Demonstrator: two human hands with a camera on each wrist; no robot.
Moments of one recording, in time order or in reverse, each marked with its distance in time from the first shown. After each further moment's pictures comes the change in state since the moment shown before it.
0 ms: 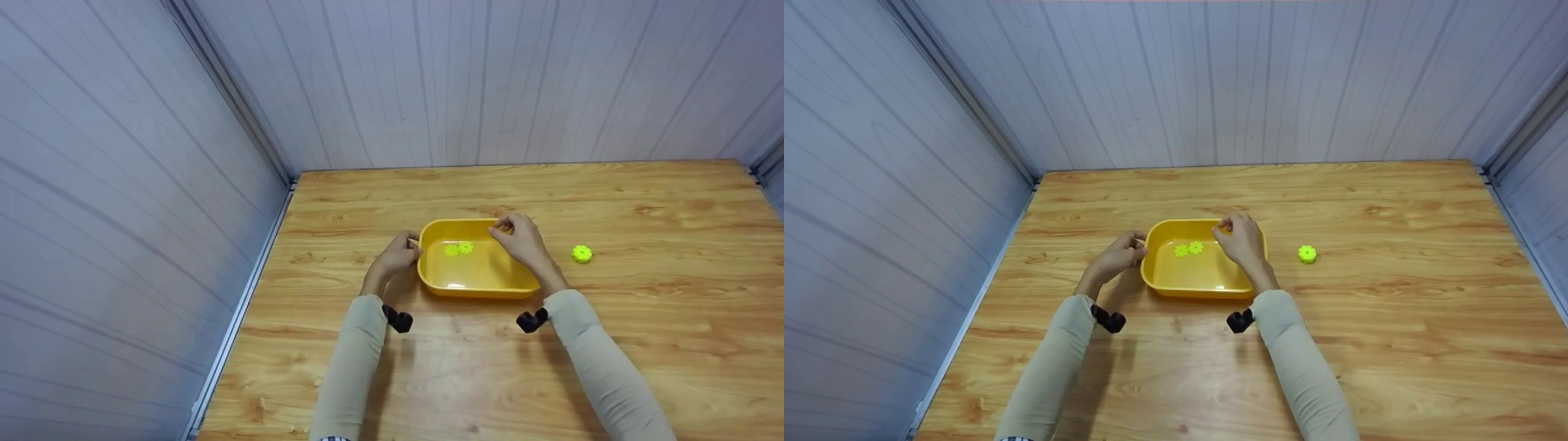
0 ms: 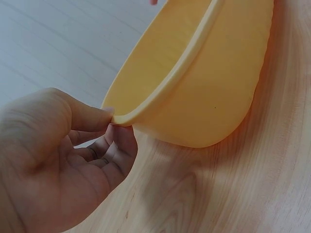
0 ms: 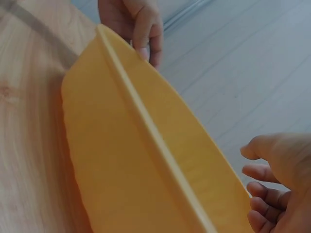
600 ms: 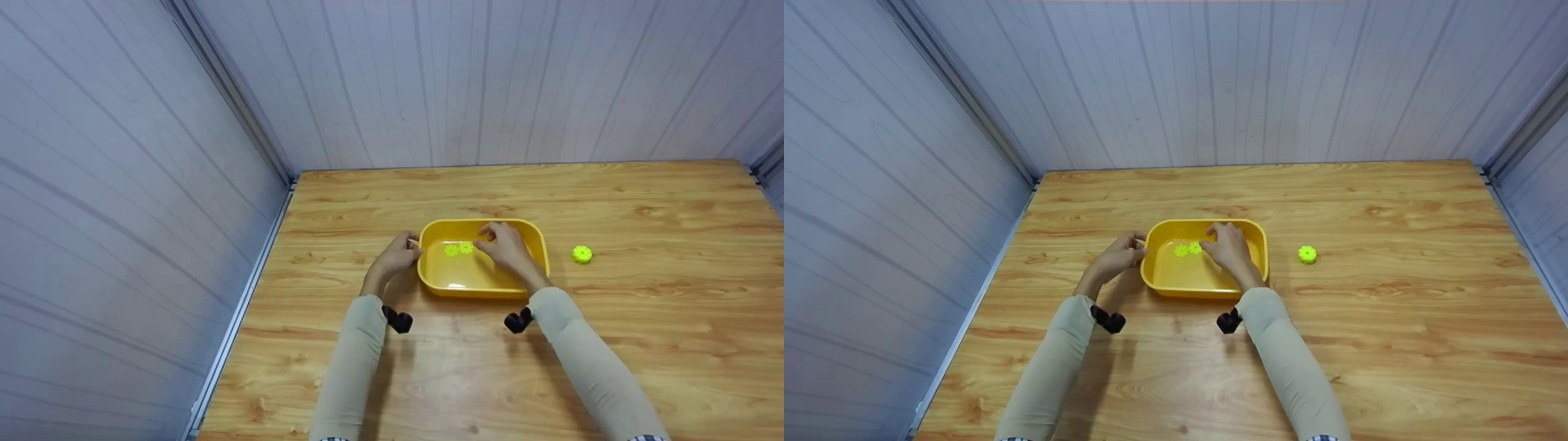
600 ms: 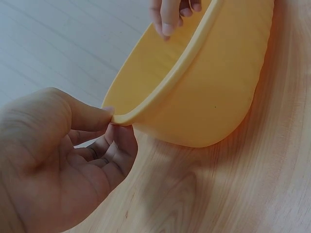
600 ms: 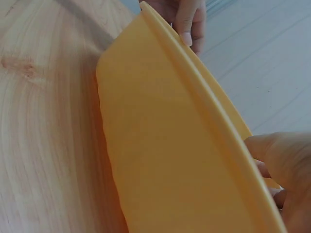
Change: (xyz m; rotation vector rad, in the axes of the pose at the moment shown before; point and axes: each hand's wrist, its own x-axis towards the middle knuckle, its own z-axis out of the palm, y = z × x) left_hand 0.001 -0.001 0.000 -0.018 -0.010 0.037; right_hand 0.012 0.003 0.030 -0.112 -0.140 0.045
